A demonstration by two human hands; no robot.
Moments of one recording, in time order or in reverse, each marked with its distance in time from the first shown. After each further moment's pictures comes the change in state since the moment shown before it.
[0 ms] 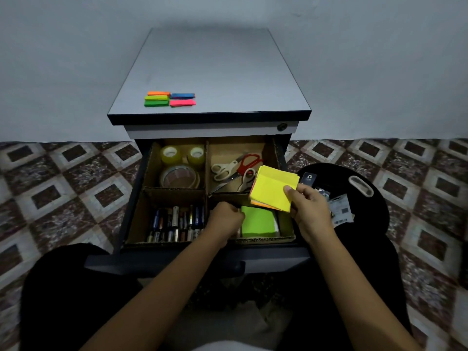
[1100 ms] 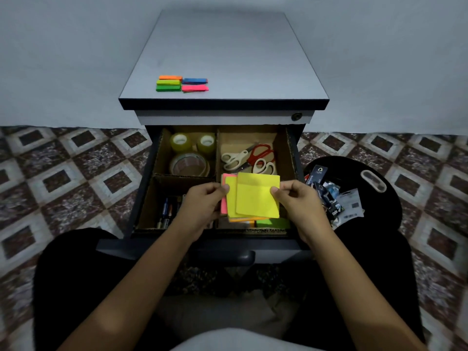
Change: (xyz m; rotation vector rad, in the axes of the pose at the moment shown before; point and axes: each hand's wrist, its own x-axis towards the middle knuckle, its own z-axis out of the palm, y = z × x) left_hand -0.021 -0.012 -0.055 -0.545 -0.032 0.130; right_hand -0.024 0.000 0.025 -0.390 -0.121 -0.041
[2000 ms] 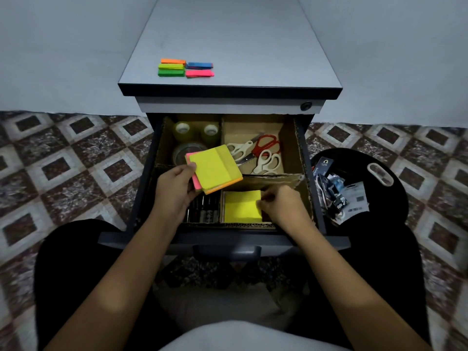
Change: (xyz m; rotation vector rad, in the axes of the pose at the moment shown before) left_hand 0.018 0.007 -0.036 -0.216 0.308 0.062; right_hand 0.004 0.001 0.028 -0.747 -0.129 0.000
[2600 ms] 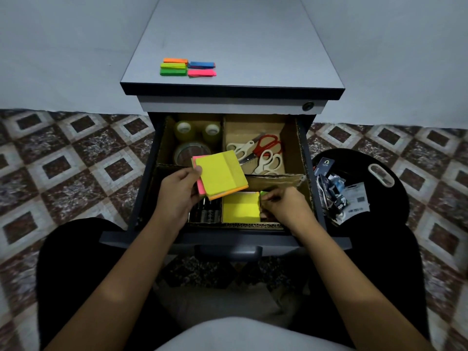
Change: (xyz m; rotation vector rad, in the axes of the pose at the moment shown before) left_hand -0.006 -0.003 -0.003 0.040 -0.060 0.005; right_hand 0.007 0.010 0.004 0.361 -0.106 0.128
